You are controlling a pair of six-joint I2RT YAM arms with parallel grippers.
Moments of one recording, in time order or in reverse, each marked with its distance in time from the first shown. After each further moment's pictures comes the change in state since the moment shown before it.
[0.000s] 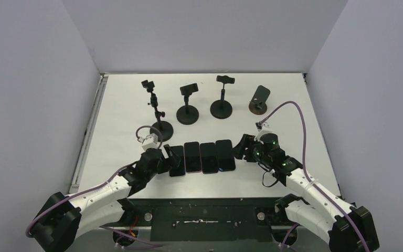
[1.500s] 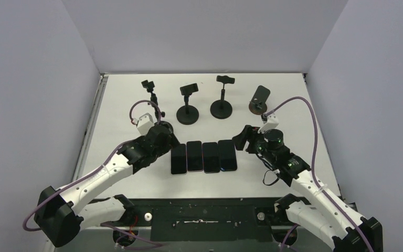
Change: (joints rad) left arm 0.006 0.111 0.475 -0.503 -0.184 -0.134; right arm 0.042 -0.098 0.124 -0.058 0.129 -0.084
